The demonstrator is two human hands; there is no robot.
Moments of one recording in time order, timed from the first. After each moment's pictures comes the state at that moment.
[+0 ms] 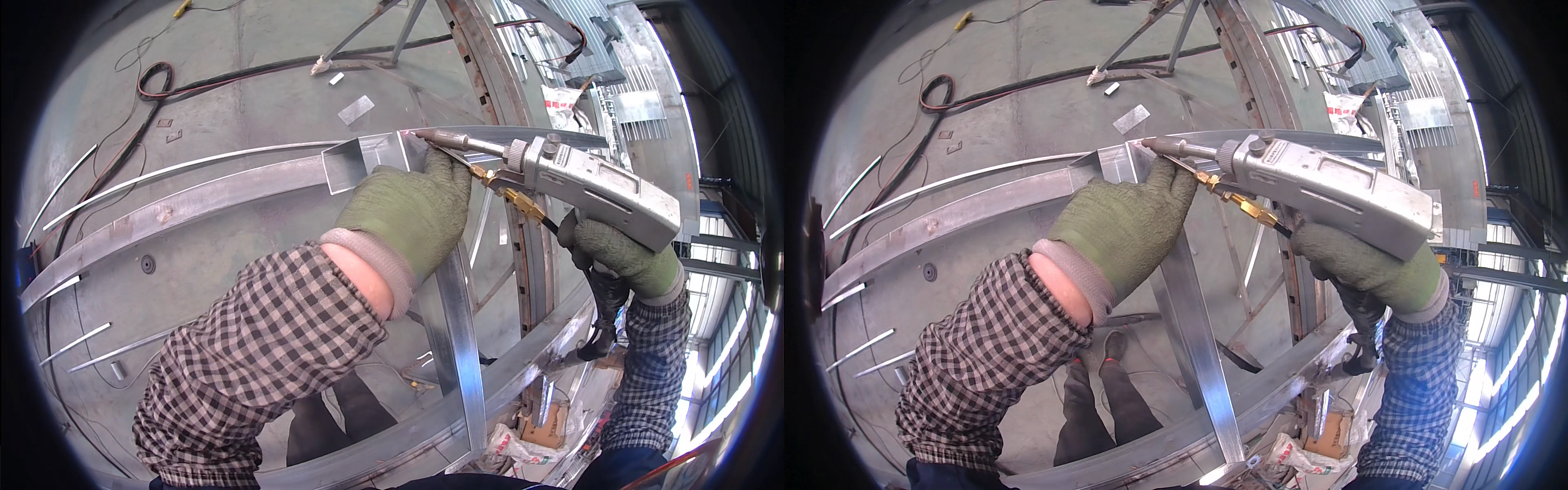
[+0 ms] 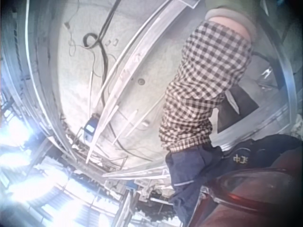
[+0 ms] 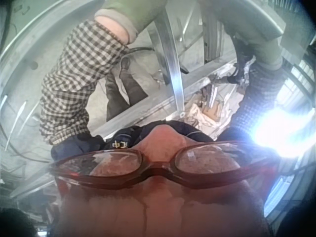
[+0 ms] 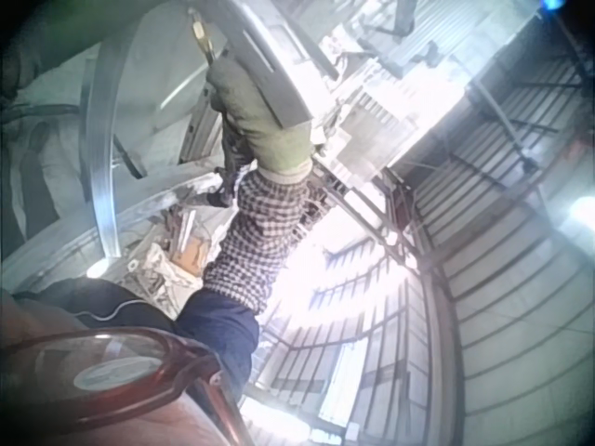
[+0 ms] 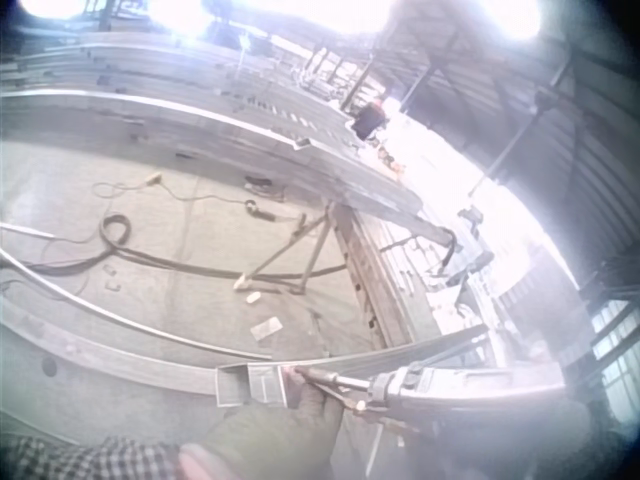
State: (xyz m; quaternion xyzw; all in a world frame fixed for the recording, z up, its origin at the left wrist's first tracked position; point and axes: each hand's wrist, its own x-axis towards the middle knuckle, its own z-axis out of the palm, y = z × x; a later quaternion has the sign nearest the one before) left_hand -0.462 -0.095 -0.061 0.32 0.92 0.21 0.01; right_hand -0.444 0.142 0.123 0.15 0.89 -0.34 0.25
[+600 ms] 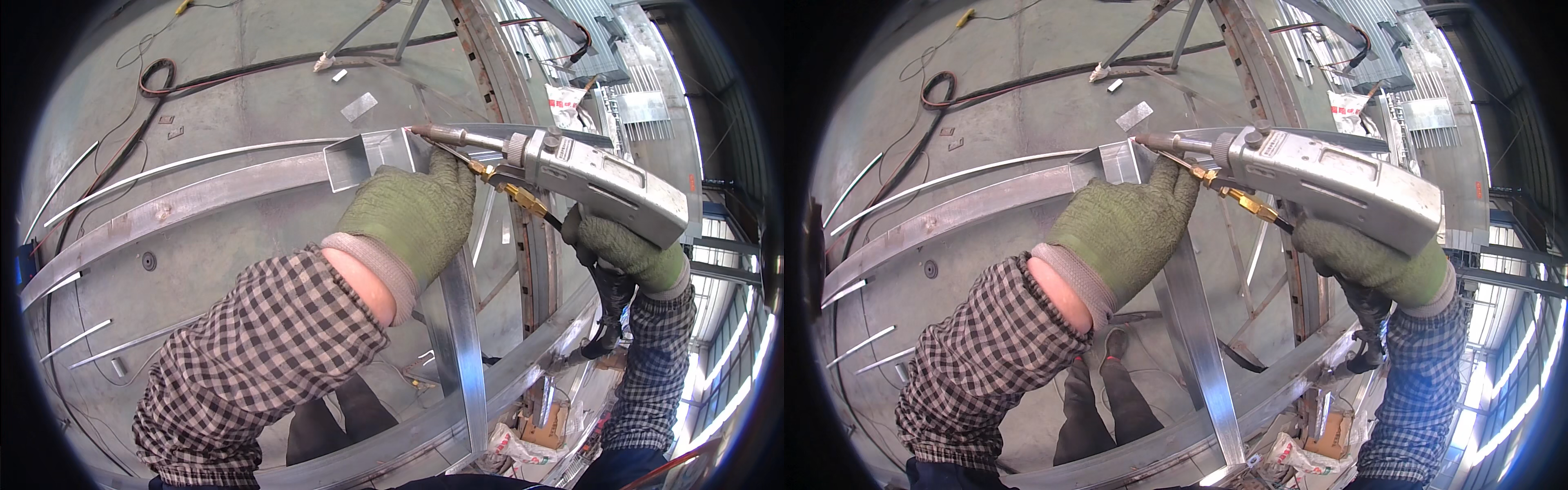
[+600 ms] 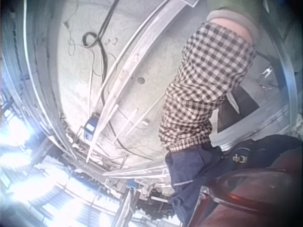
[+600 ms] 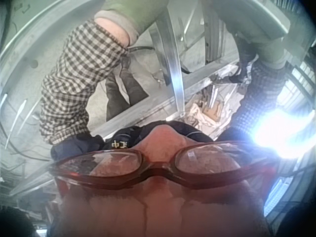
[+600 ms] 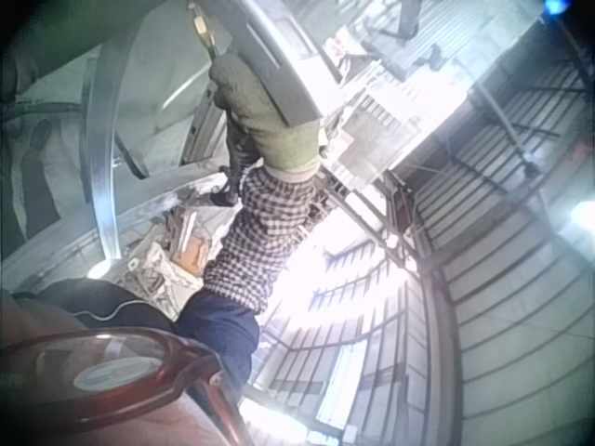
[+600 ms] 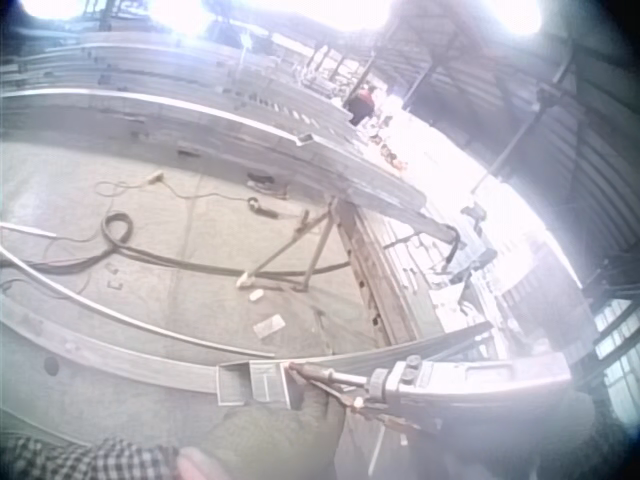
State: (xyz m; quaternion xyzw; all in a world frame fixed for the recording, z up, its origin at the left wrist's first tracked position) left_hand -0.470 -0.095 -0.060 0.32 0.92 0.20 0.07; right_hand -0.459 0.136 0.115 0.10 0.91 -0.32 0.26
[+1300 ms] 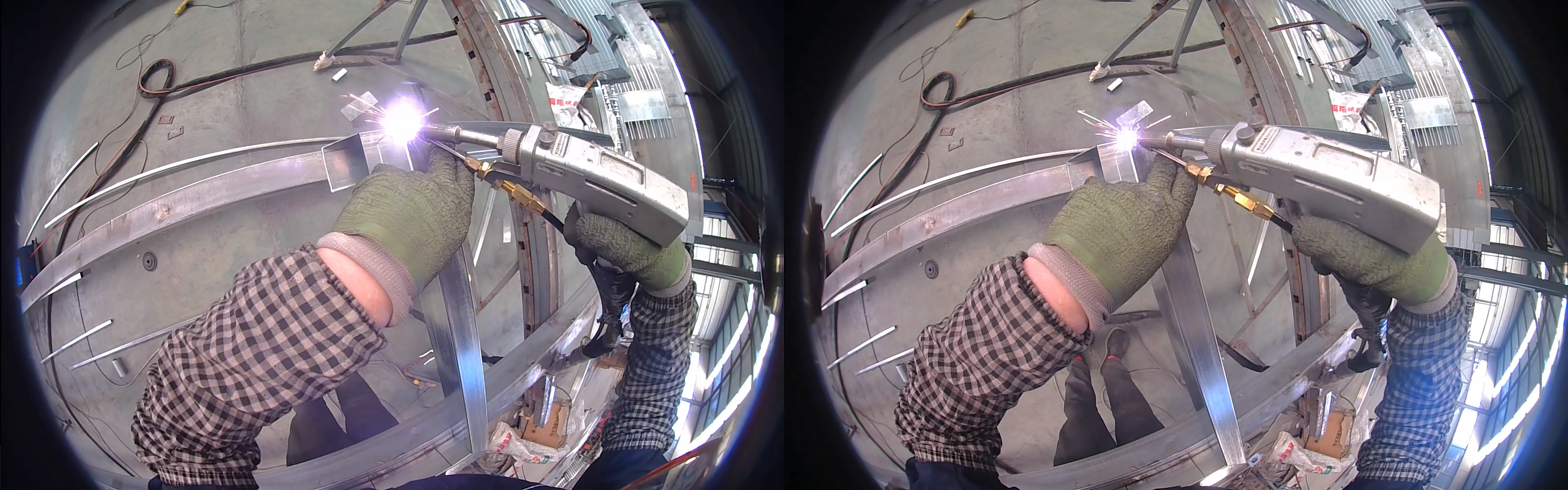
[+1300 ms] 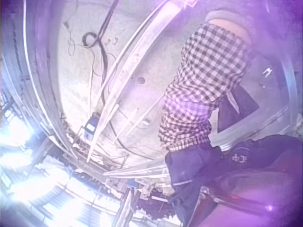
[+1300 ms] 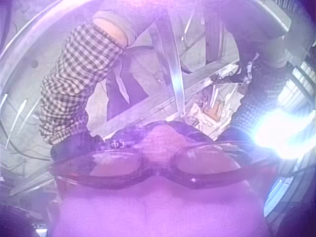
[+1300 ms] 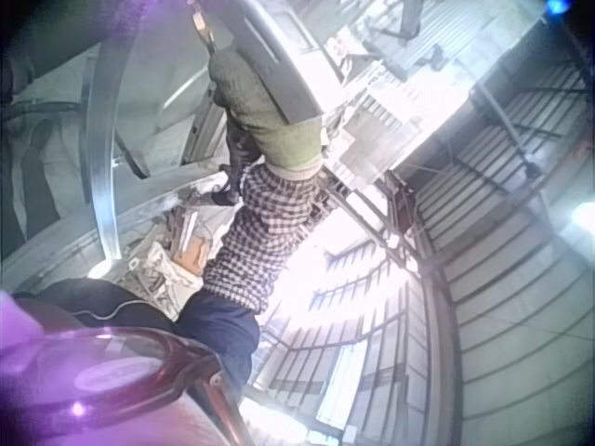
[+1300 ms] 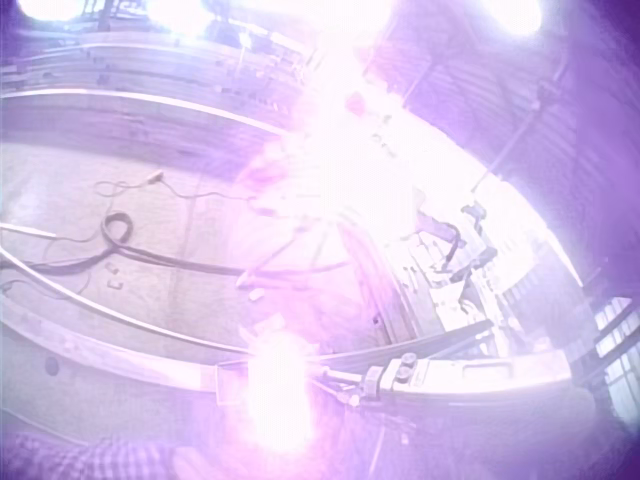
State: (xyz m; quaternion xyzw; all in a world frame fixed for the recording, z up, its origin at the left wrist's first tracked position) left_hand -0.476 -0.093 -0.067 0.31 0.92 0.21 0.07; right_hand -0.468 0.145 0.104 0.04 0.91 -0.33 0.24
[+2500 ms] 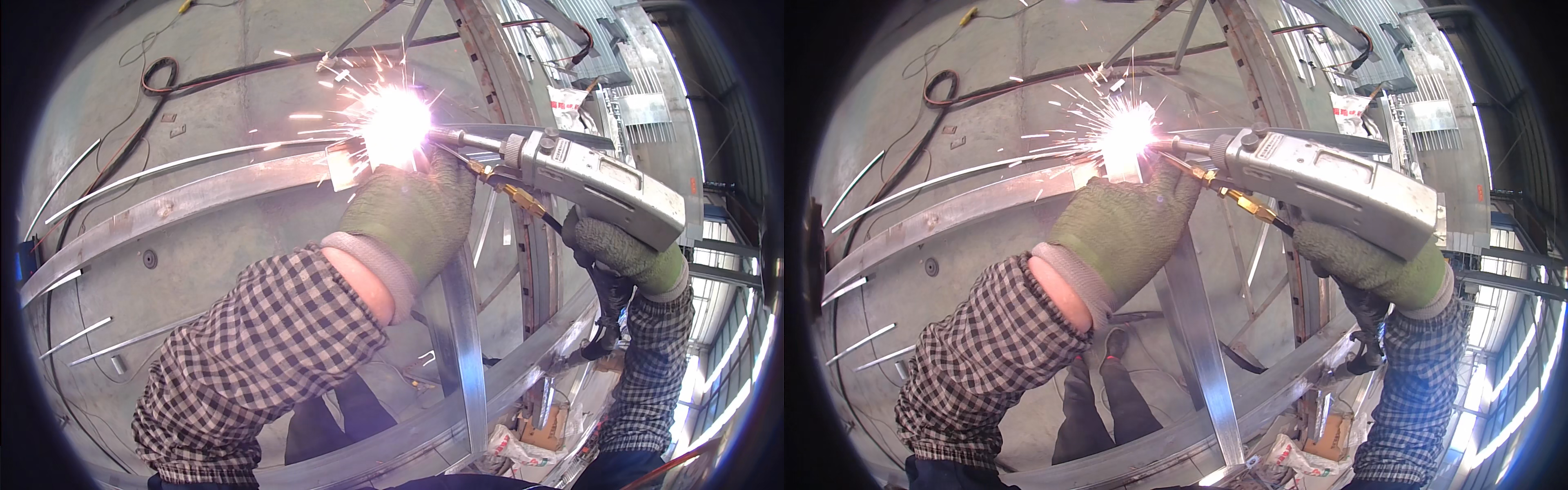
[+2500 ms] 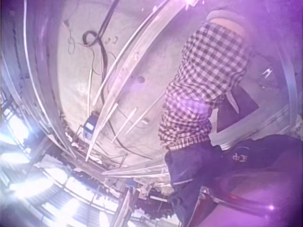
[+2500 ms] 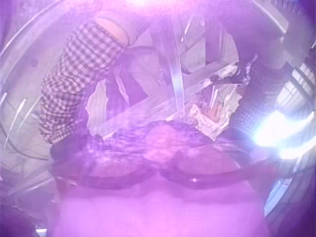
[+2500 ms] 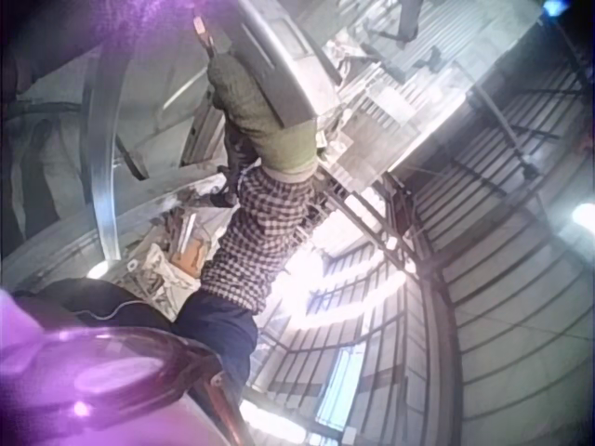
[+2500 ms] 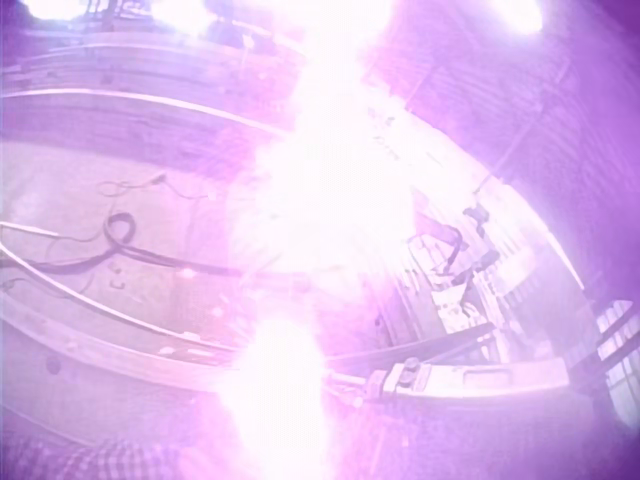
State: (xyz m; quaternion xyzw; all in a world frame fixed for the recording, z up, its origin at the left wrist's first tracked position) left_hand -0.484 -0.088 -0.075 0.30 0.95 0.11 0.00; right_hand -0.476 0.136 0.103 0.08 0.91 -0.35 0.23
